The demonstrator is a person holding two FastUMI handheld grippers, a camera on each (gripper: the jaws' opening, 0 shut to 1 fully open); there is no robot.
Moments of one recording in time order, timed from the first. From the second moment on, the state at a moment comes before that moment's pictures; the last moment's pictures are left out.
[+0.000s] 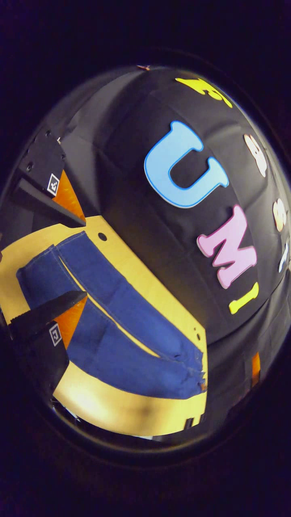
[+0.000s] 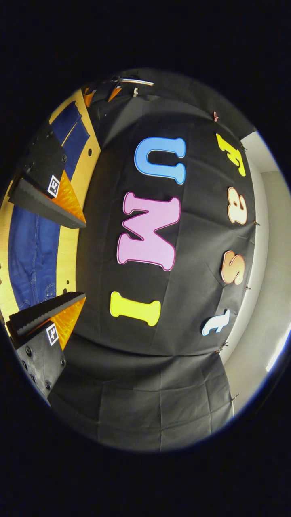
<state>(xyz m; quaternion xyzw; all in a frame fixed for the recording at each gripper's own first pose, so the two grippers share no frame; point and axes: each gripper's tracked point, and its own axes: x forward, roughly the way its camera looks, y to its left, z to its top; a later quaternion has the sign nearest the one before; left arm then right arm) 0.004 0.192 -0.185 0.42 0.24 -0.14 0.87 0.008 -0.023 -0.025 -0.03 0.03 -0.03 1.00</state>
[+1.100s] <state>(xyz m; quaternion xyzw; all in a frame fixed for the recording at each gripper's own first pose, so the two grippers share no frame) -0.019 0.330 -0.356 0.60 0.40 -0.28 0.63 -0.028 -0.106 -0.064 -0.14 0.12 -0.14 0.97</state>
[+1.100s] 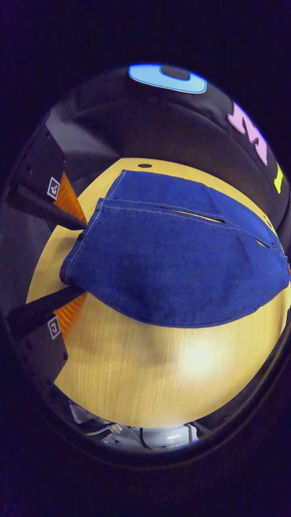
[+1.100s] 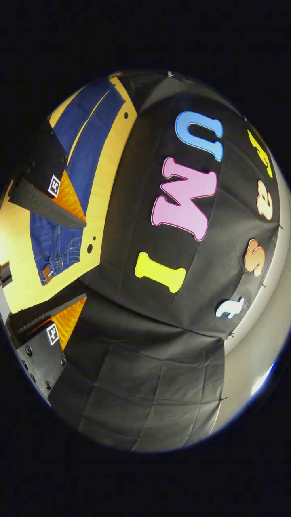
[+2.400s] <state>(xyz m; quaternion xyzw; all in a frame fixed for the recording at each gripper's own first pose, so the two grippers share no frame) 0.005 0.308 -0.380 0.55 0.49 -0.19 0.65 0.016 -0.295 -0.396 -0.61 0.35 0.27 0.65</state>
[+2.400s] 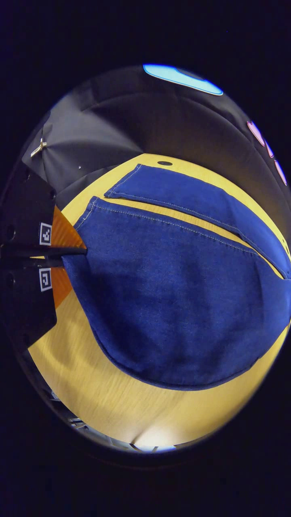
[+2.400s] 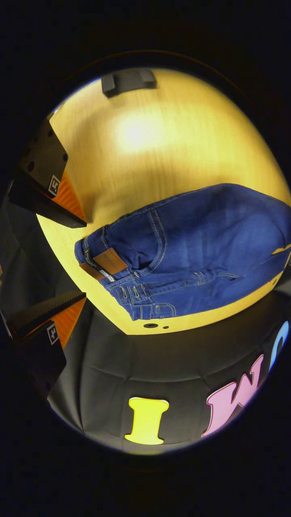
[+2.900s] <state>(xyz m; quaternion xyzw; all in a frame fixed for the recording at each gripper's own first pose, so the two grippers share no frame) 0.011 0.305 -0.379 0.56 0.48 -0.17 0.65 0.070 -0.262 -0.428 -0.63 0.34 0.27 0.64</state>
